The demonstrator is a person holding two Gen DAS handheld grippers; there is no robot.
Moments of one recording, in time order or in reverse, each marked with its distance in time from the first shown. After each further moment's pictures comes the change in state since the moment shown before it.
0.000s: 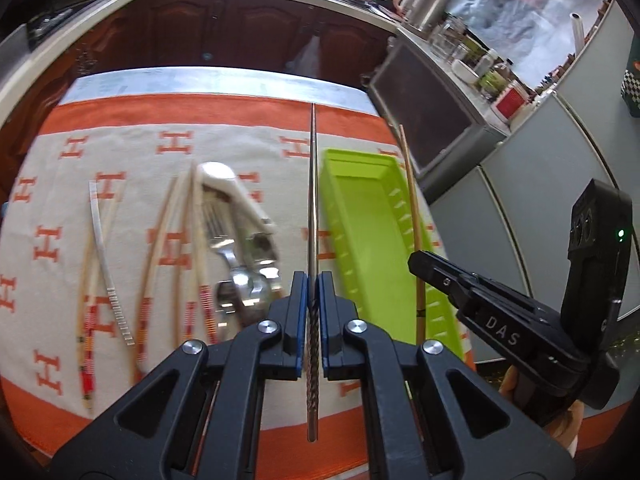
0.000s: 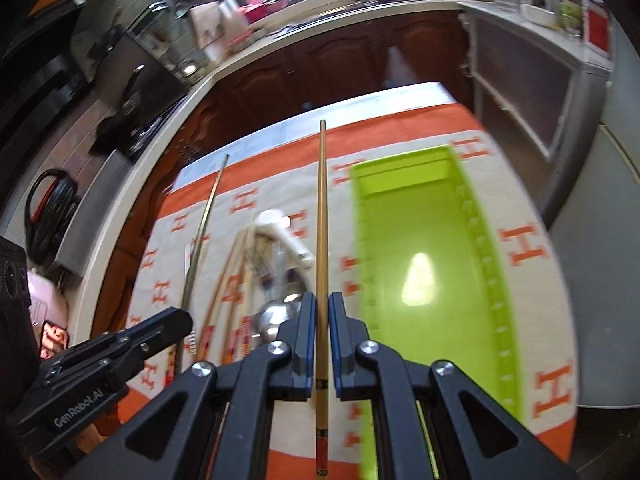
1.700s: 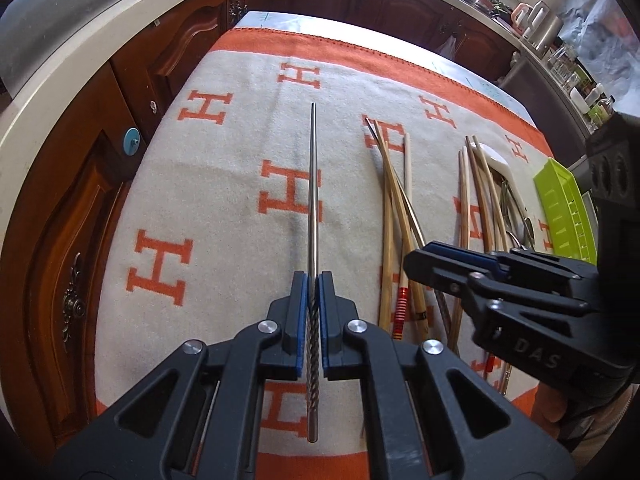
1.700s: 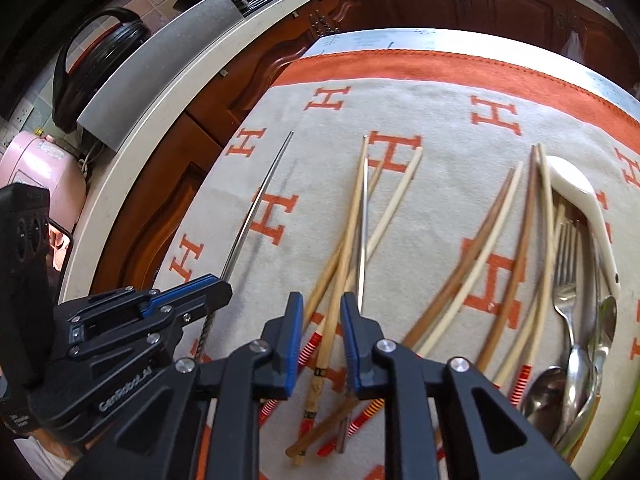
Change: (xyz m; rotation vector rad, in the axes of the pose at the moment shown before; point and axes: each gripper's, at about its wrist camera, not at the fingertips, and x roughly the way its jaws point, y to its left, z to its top) left arm -0.020 0.286 -0.045 -0.176 0.027 0.274; right arm 0.170 0.228 -0.048 -0.390 0.306 0.239
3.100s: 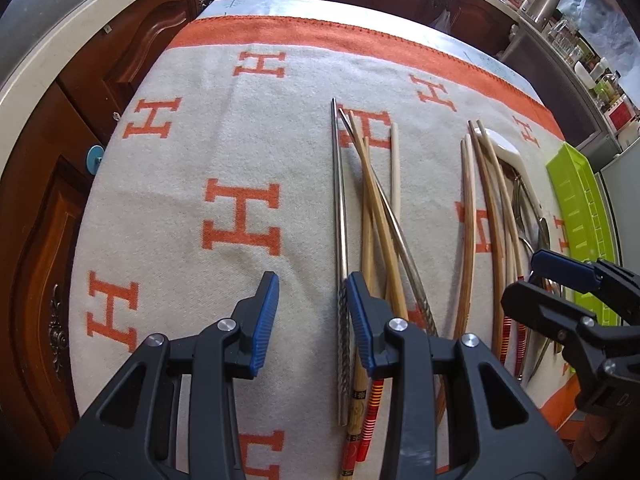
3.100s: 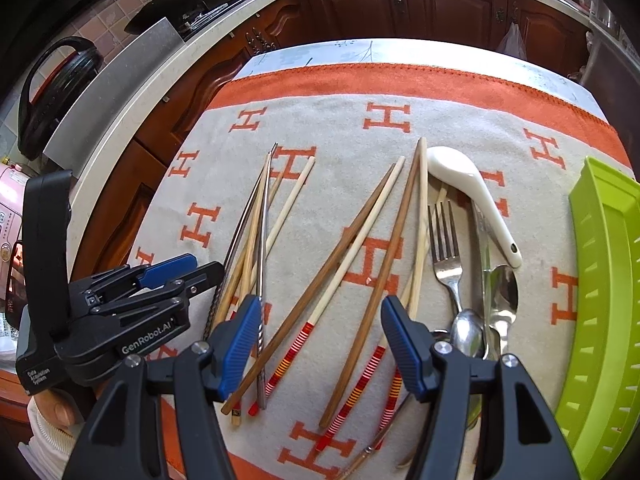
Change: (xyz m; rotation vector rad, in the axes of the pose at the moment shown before) left arm 0.047 -0.033 0.029 0.067 0.066 0.026; right arm -0.050 -0.043 -0.011 0.107 -0.017 -0.161
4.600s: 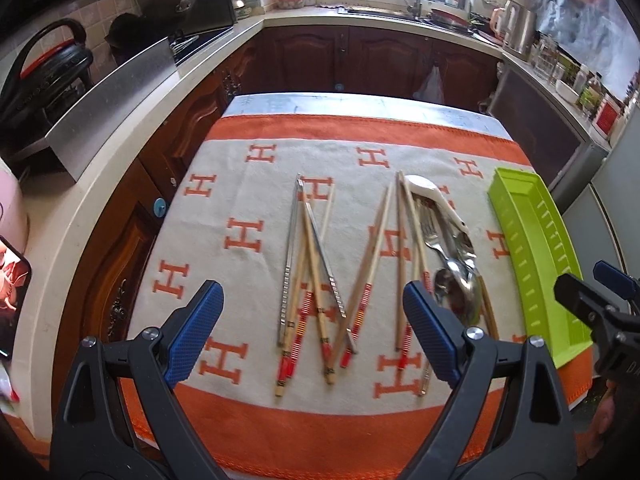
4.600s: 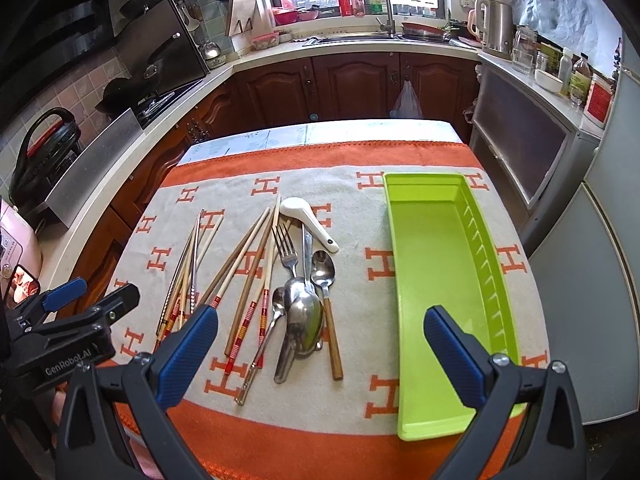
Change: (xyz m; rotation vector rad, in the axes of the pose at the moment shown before) left arm -0.147 -0.088 -0.055 0.020 -0.253 0.151; right arm -0.142 -0.063 -0.079 0.120 -0.305 -0.194
